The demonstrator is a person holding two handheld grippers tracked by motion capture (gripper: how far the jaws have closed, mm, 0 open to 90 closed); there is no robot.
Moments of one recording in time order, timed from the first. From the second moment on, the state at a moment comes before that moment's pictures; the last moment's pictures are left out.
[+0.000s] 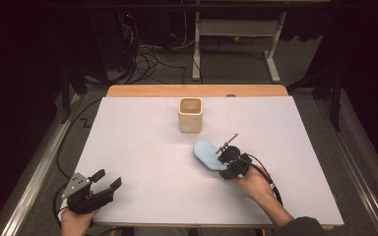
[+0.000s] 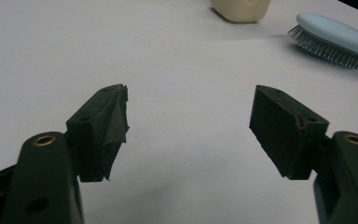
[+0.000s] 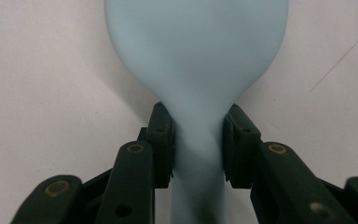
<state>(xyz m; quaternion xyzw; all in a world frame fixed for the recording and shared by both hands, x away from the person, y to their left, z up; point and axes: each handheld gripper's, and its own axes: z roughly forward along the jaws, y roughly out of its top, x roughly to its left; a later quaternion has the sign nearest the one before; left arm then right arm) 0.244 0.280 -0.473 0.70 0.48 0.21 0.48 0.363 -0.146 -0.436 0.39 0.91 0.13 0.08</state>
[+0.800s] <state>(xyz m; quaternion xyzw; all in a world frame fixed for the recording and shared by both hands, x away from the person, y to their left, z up) 0.244 0.280 -0.473 0.70 0.48 0.21 0.48 0.356 -0.149 -0.436 0.36 0.92 0.15 0.09</state>
